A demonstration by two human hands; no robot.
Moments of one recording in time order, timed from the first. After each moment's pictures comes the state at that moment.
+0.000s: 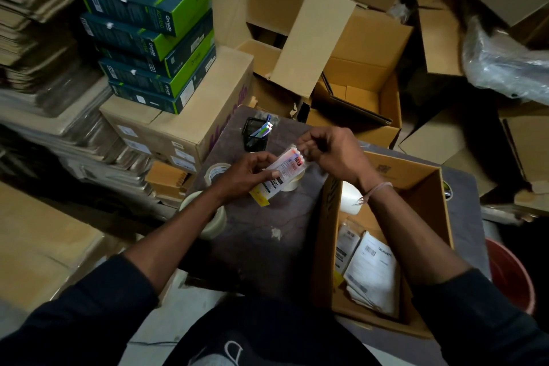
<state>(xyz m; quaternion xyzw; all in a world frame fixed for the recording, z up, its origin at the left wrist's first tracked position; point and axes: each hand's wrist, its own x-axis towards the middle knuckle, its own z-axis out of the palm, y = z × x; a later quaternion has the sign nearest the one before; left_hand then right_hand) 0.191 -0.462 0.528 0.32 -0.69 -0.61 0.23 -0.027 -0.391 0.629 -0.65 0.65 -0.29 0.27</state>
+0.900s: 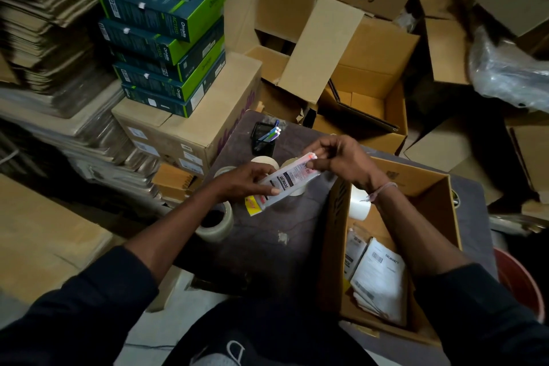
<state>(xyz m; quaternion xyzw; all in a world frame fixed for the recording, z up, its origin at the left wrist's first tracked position) 0.218 -0.475 0.532 0.30 -0.72 -0.62 0.09 -0.035 -0.401 0.615 -0.59 0.61 -0.32 0.43</state>
